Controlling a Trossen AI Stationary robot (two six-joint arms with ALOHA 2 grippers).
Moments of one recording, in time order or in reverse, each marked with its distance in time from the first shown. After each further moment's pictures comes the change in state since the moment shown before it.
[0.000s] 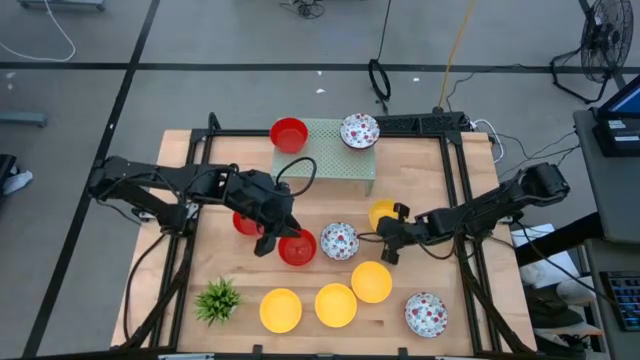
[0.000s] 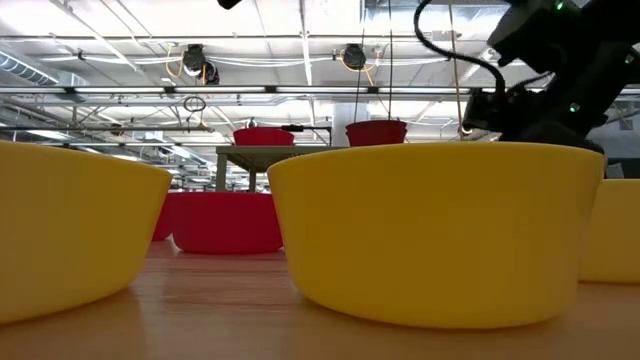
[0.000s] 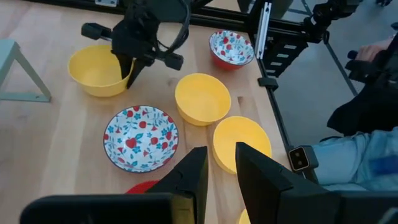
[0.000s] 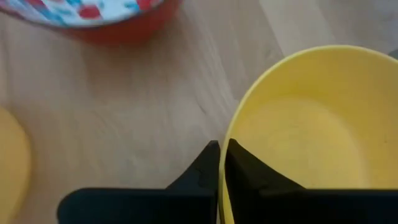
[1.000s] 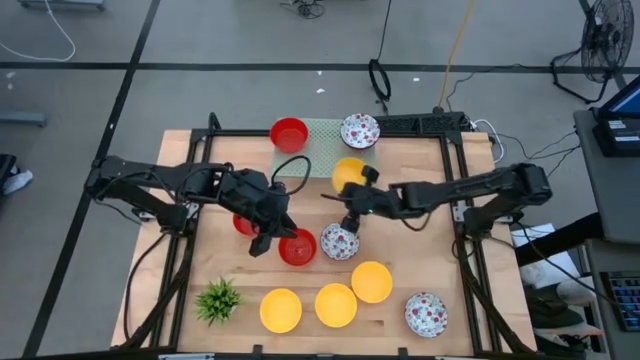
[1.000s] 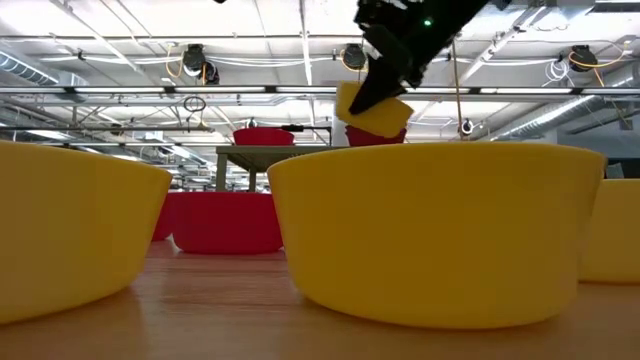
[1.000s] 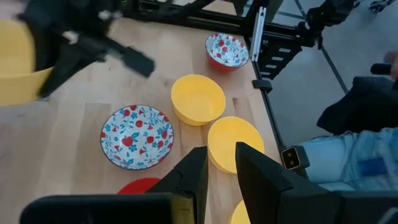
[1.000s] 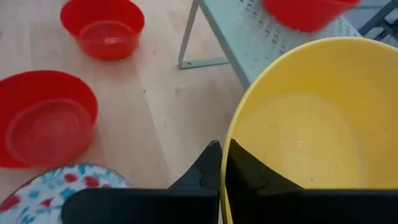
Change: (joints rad) left arm -0.008 -0.026 0.000 -0.019 0.004 -0.023; right arm -0.198 0.160 0.582 -0.144 0.136 -0.325
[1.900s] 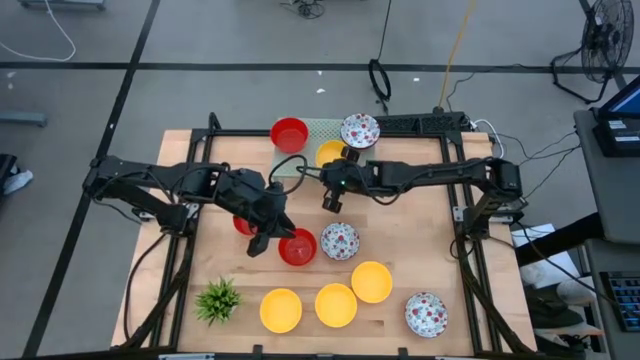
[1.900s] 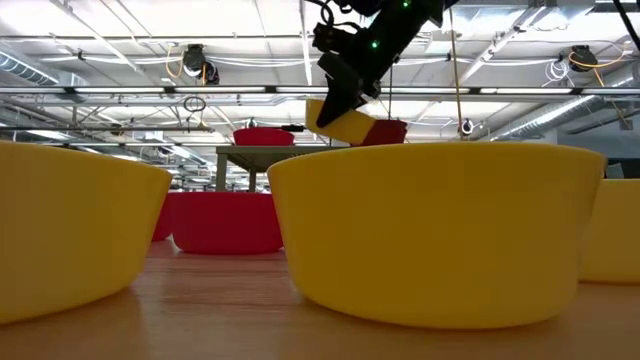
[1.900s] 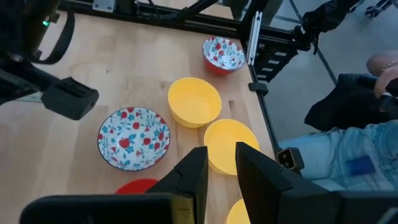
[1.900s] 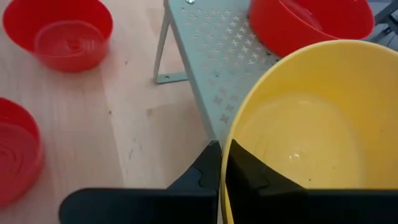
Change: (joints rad) left arm -0.011 -0.020 0.000 0.005 -0.004 -0.012; right arm -0.171 0.207 0.258 -0.081 -0.116 -0.143
